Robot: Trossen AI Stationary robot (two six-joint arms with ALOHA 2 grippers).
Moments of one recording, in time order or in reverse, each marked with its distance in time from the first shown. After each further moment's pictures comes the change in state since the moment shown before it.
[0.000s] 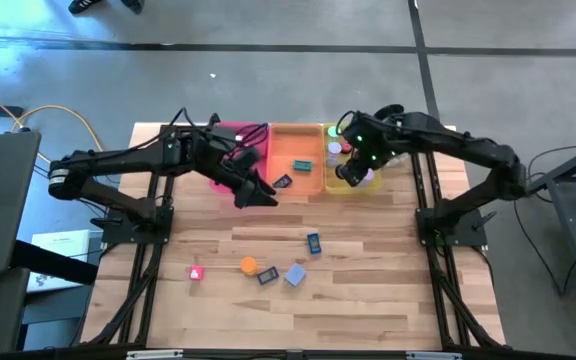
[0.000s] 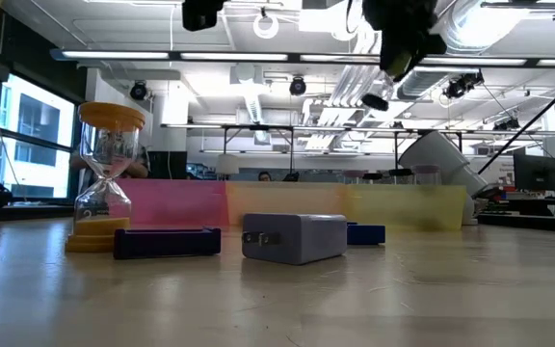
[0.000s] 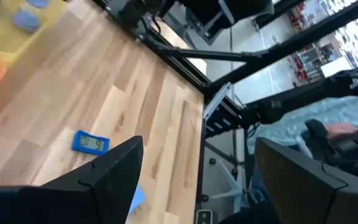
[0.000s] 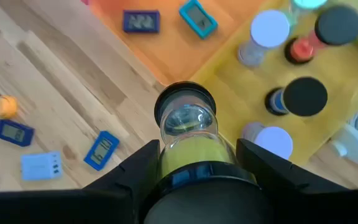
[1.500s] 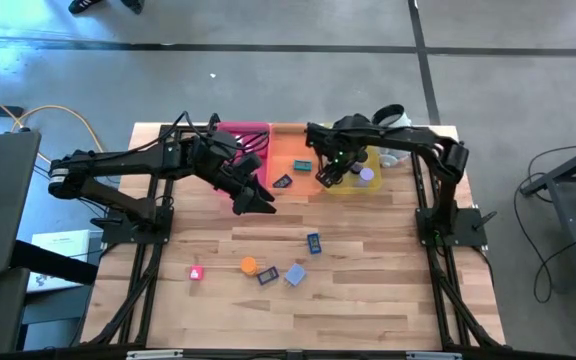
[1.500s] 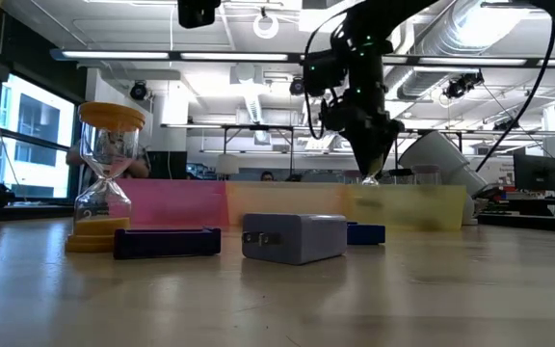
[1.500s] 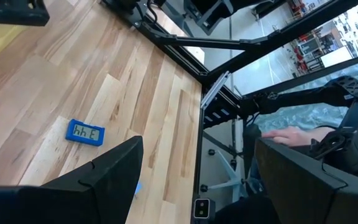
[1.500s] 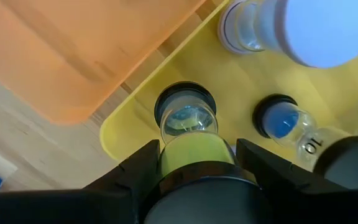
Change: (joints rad) left arm -0.033 0.000 0.000 -0.022 0.000 0.000; right arm -0.119 0.466 0.000 0.062 0.046 -0.178
